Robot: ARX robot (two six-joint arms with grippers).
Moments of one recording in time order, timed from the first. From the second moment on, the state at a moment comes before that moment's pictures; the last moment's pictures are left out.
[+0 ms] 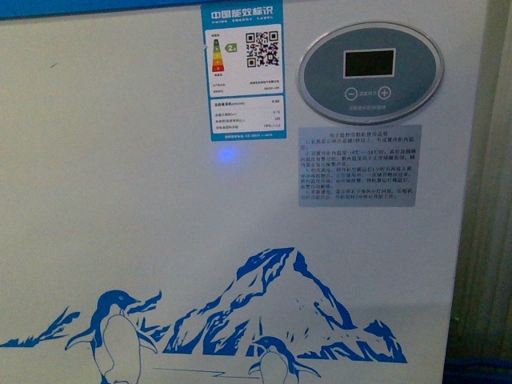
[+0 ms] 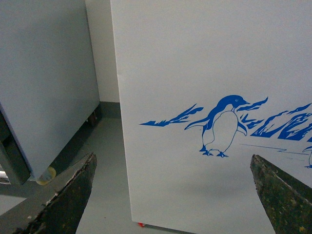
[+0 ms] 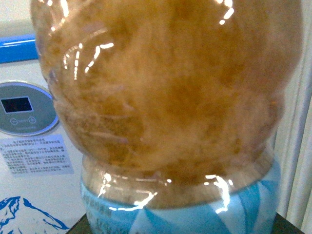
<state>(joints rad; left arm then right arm) 0.00 0.00 0.01 0.00 0.00 0.00 0.17 0.37 0.50 0.04 0.34 0.06</state>
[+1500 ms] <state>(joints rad) 0.00 0.00 0.01 0.00 0.00 0.00 0.03 0.34 0.45 0.09 0.21 0.14</state>
